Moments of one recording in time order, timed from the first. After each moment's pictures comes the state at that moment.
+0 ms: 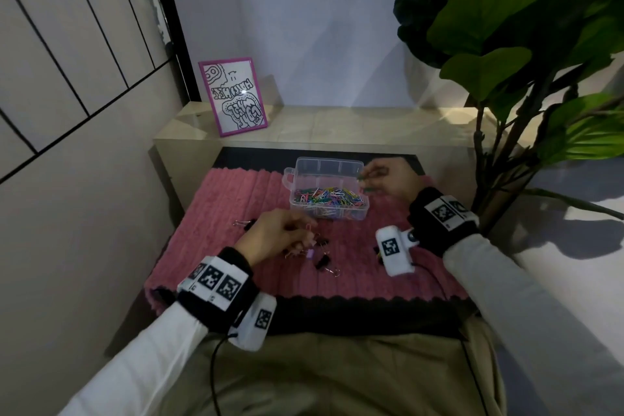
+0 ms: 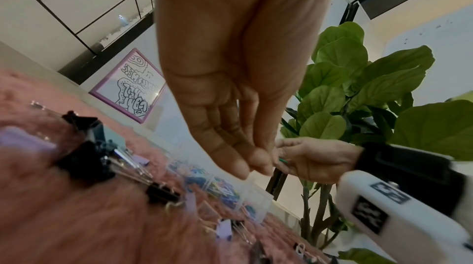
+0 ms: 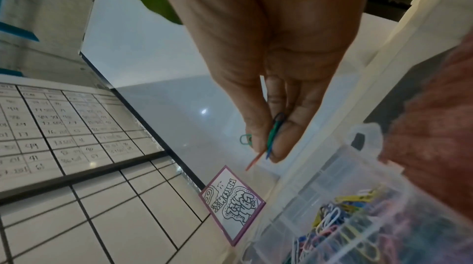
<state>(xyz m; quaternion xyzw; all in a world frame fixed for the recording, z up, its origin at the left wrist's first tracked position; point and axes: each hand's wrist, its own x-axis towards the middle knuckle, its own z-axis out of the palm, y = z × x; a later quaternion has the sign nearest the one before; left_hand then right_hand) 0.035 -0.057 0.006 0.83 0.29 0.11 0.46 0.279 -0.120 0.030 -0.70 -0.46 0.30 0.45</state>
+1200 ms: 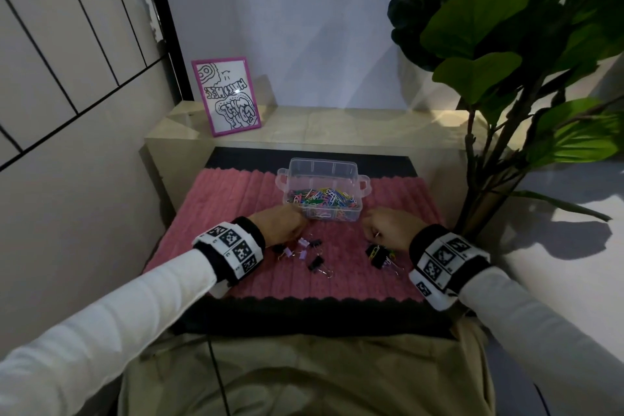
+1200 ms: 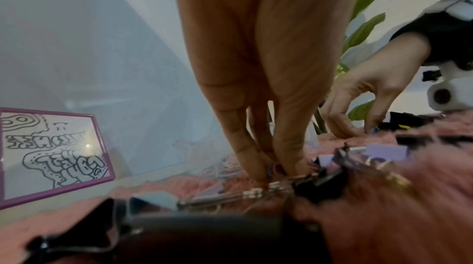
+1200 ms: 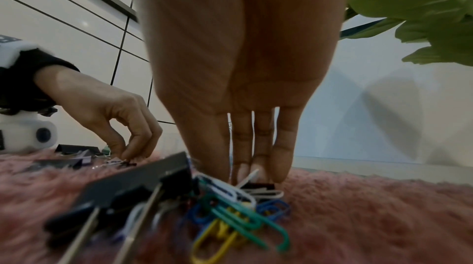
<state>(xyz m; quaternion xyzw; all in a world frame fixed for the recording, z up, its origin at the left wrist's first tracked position) 0.074 -0.021 -0.005 0.98 0.16 -0.11 0.08 0.265 -0.165 0.000 -0.72 -0.67 0.15 -0.02</state>
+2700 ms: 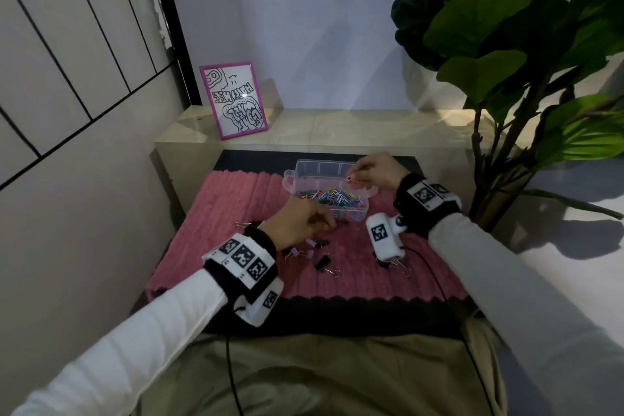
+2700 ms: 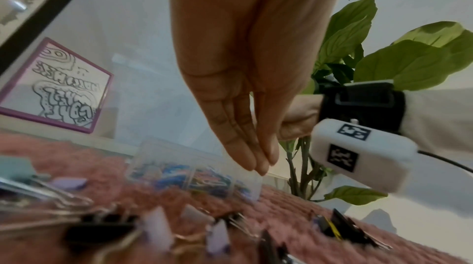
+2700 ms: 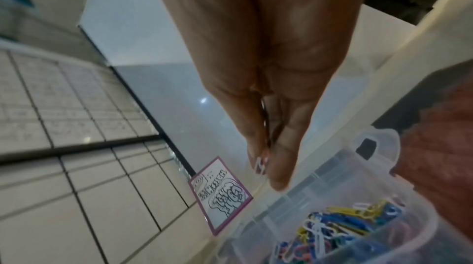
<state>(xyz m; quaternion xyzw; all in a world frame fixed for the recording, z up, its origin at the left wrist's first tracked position) 0.072 -0.048 0.011 0.94 0.19 0.08 0.28 0.281 -0.090 0.031 -0.74 -0.46 0.31 0.38</state>
